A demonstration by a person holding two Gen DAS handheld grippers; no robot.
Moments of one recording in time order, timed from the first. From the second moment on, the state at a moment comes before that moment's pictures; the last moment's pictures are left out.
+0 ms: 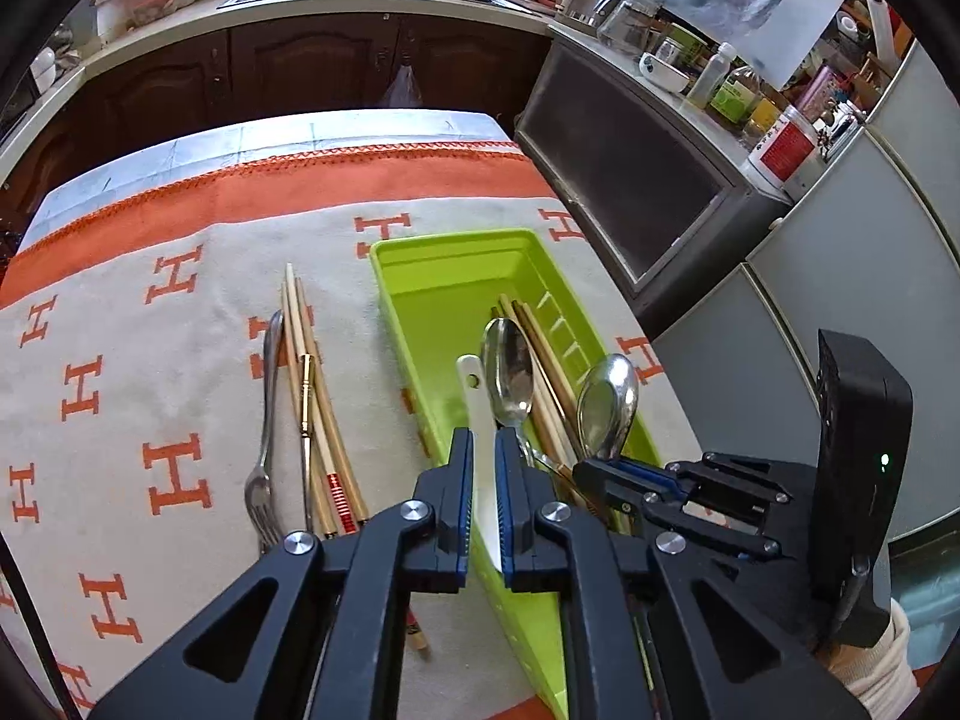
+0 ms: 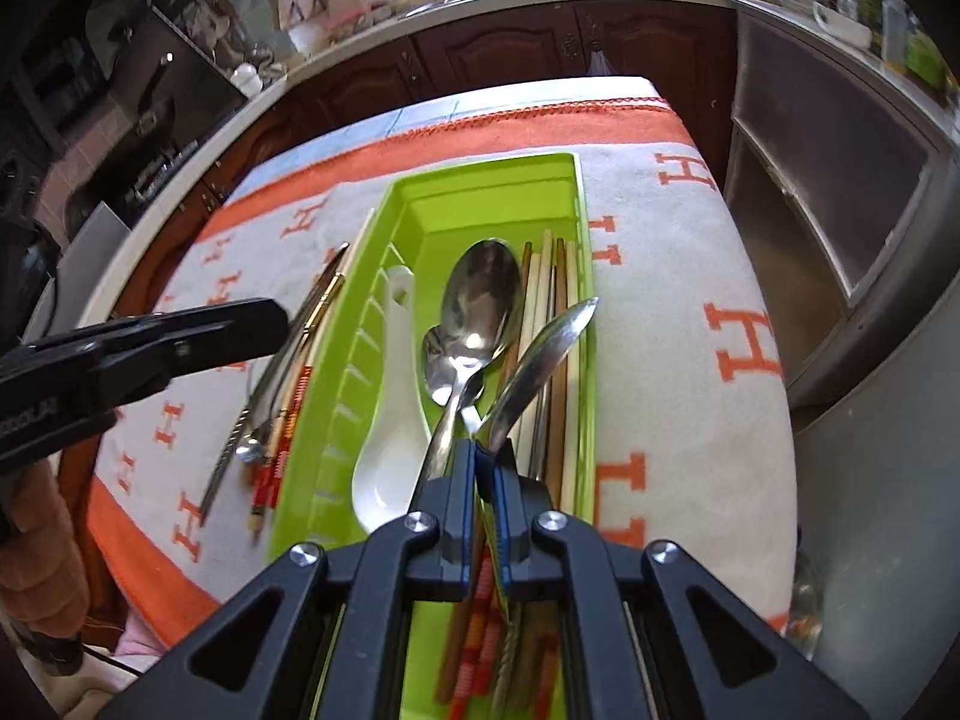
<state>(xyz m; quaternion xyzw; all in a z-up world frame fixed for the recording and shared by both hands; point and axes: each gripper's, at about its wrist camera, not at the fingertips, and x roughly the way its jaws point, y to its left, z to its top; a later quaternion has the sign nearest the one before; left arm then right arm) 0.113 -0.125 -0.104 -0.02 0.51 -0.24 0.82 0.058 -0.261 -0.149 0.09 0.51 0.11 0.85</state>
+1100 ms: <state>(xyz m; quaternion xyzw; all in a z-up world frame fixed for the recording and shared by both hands) 0.120 -0.009 -0.120 0.01 0.53 -0.11 0.84 0.069 -0.211 -0.111 0.16 0.48 0.16 0.85</state>
